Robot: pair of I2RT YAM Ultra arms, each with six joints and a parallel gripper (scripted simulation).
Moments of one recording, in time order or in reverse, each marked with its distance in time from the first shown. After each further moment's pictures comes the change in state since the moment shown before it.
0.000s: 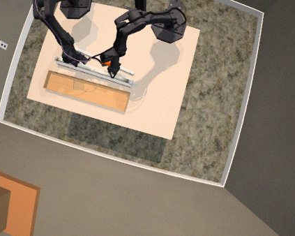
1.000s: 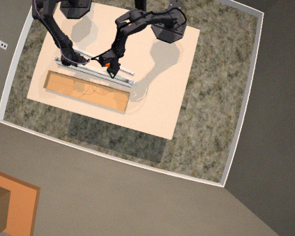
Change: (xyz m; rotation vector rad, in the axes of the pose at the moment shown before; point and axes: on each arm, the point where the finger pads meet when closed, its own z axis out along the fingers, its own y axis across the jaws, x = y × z) left arm 0.000 0.000 0.000 0.093 0.000 0.000; right arm 0.000 0.000 0.000 -0.095 0.000 0.001
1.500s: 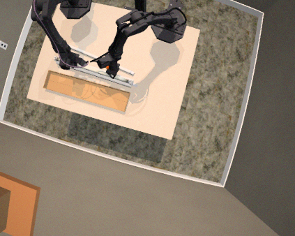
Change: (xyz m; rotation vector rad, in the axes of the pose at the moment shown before) left arm 0.000 0.000 0.000 0.144 0.001 -0.001; right arm 0.000 0.000 0.000 -0.145 0.001 -0.001
